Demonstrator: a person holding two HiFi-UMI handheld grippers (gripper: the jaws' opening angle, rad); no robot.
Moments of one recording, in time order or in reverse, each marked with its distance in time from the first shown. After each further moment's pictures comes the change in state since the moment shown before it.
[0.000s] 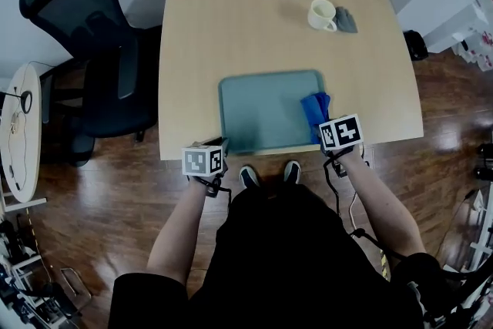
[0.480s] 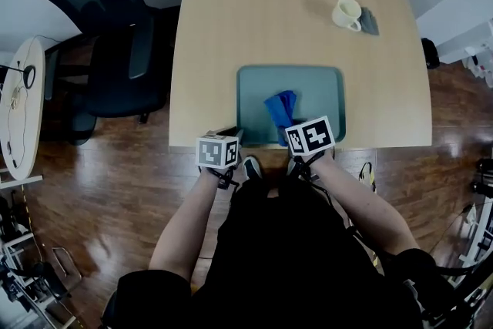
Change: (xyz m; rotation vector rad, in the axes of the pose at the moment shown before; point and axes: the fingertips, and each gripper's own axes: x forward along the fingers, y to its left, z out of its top) left arm -0.001 0.000 0.001 -0.020 -0.018 -0.018; right arm 0.036 0.155 0.033 -0.100 -0.011 0.199
